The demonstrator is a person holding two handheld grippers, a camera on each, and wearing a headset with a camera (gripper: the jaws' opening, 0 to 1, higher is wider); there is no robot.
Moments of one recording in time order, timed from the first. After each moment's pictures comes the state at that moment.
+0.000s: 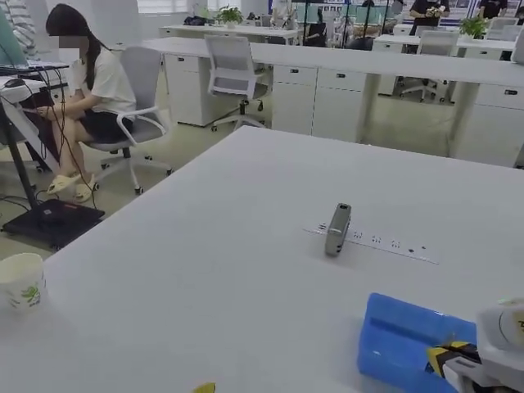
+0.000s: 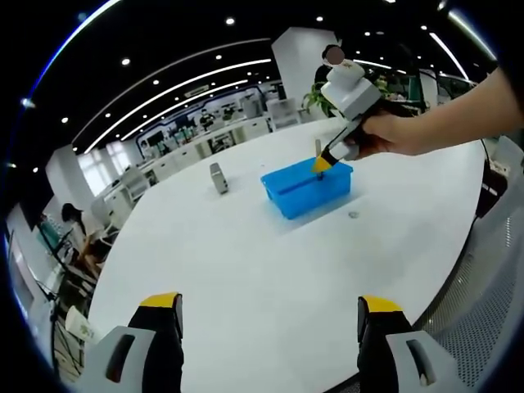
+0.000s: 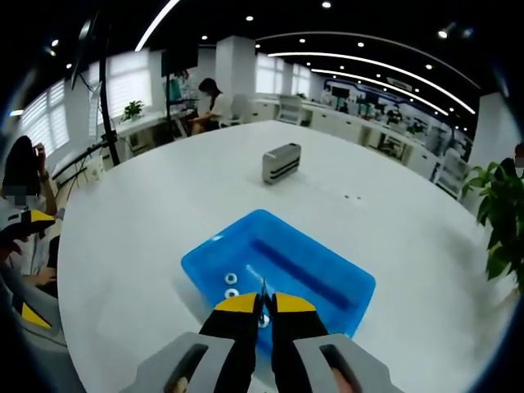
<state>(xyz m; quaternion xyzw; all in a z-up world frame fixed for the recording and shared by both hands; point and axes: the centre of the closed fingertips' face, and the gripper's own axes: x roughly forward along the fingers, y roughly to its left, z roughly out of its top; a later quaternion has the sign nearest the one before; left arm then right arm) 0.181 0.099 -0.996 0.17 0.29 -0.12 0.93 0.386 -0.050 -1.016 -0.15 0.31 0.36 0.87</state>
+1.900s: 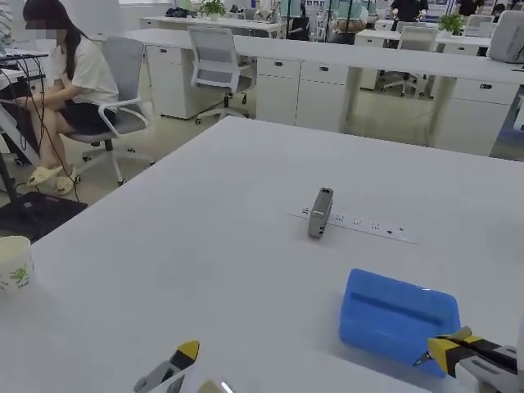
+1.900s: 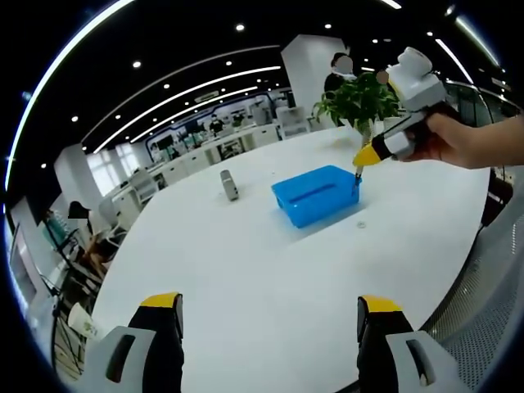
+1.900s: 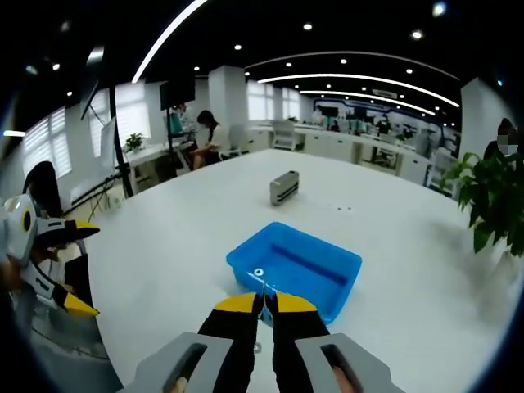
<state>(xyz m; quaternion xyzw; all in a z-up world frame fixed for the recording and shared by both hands) 0.182 0.105 -0.985 0.16 0.27 -0.10 0.94 0.314 -0.074 -0.974 -0.09 0.27 0.36 0.89</state>
